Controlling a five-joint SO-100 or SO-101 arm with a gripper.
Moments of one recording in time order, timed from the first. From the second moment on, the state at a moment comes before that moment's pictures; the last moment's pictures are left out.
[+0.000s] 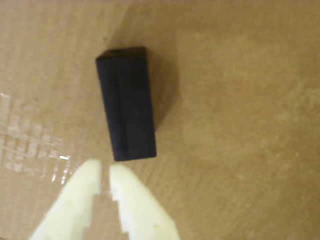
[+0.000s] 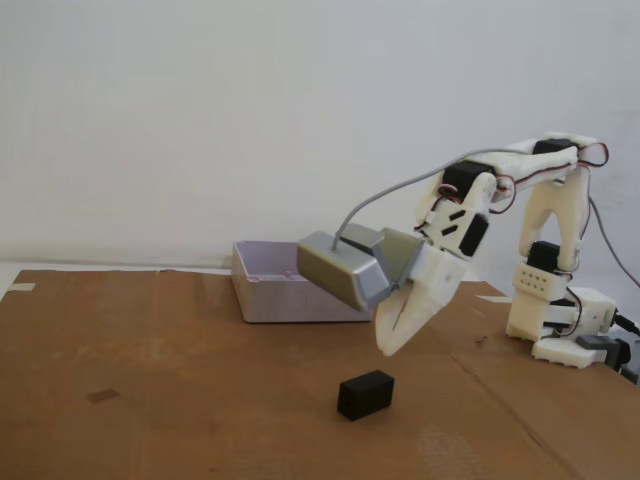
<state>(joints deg) -23.4 80.4 93.6 47.3 11.2</state>
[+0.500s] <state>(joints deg) -24.0 80.4 93.6 47.3 11.2</state>
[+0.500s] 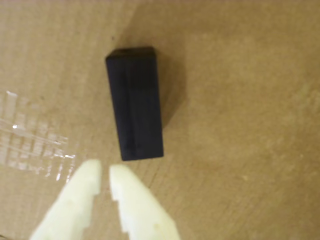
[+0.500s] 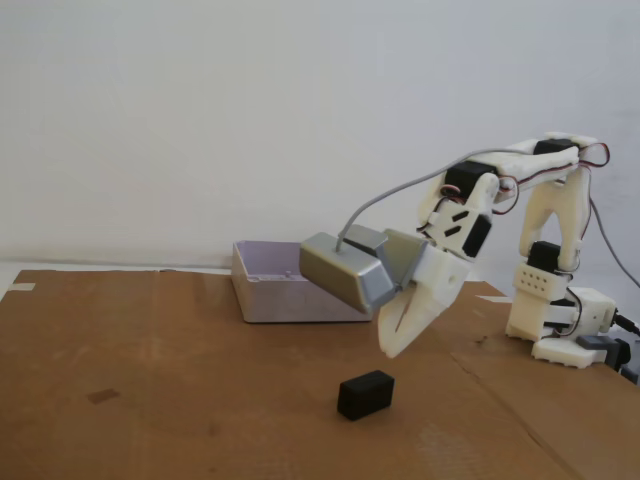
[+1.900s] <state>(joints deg) -24.0 76.2 91.4 47.4 9.8</state>
